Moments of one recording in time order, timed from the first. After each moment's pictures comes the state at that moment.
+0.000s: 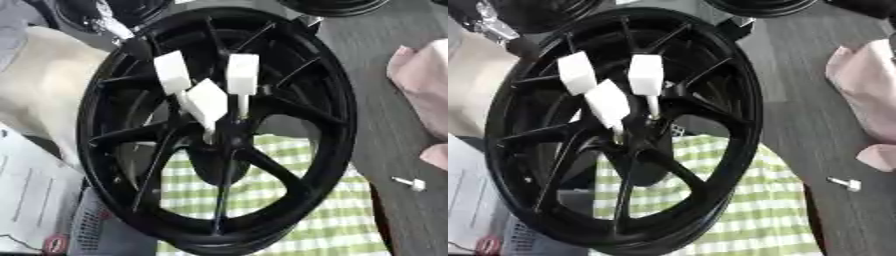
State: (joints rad) left arm -1.25 0.73 -0.60 -1.44 -0.18 0.32 -0.89; right arm -0.60 -0.76 0.04 -1.71 -0.03 0.16 -0.05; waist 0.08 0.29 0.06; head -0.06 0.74
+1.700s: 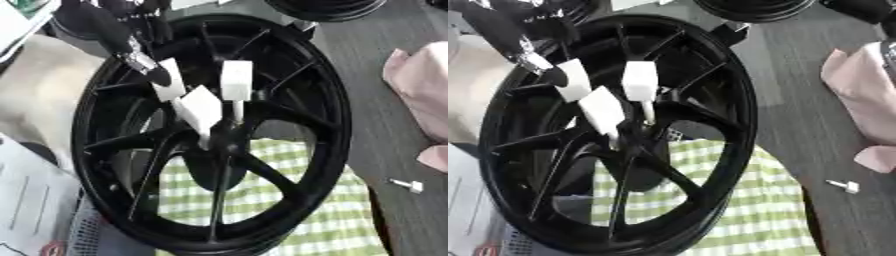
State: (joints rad) left arm -1.25 0.67 -0.65 -1.42 -0.23 0.35 -0.86; right arm -0.58 -0.75 0.02 -1.70 -0.05 0.18 -0.13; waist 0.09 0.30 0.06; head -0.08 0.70
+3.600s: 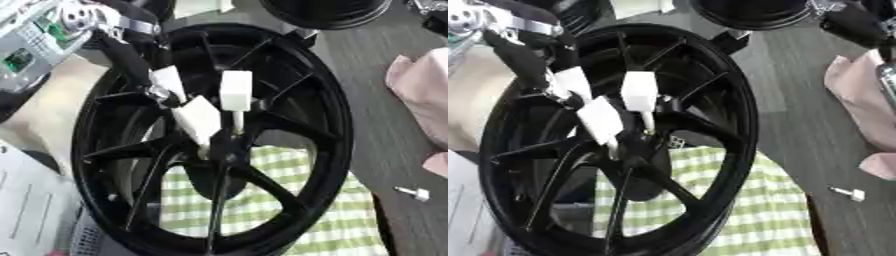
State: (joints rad) left arm -1.26 0.63 -0.72 -1.40 -0.42 0.33 -0.89; right arm -0.56 -0.74 0.02 -1.67 -0.05 0.18 -0.15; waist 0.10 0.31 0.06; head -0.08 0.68
